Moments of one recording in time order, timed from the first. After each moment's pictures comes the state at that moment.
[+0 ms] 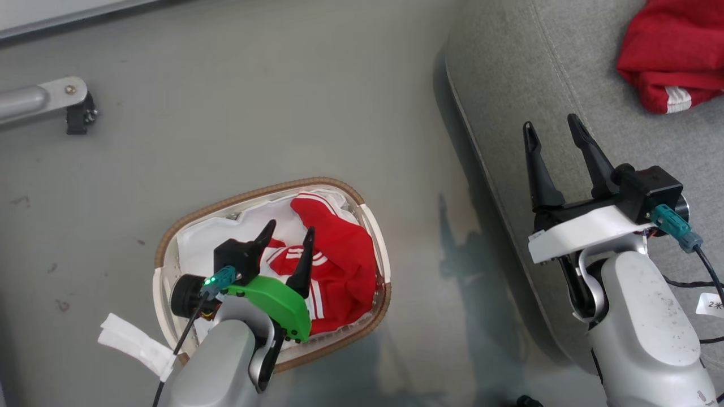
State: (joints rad) left arm -0.45 0.05 -0.44 0.73 -0.39 -0.12 -0.26; right arm -0.43 -0.06 0.06 0.27 0.21 0.13 -0.26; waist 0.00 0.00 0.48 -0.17
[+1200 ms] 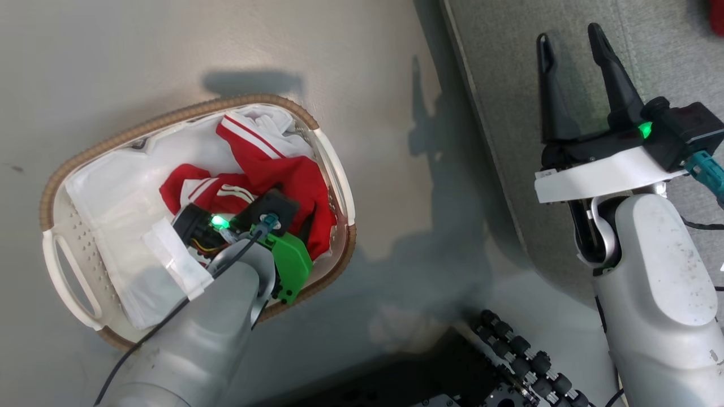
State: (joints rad) left arm -0.80 0.05 -0.79 1.14 -0.31 -0.08 -0.26; right arm -0.57 -0.06 0.06 0.16 0.22 0.13 -0.26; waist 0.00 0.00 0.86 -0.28
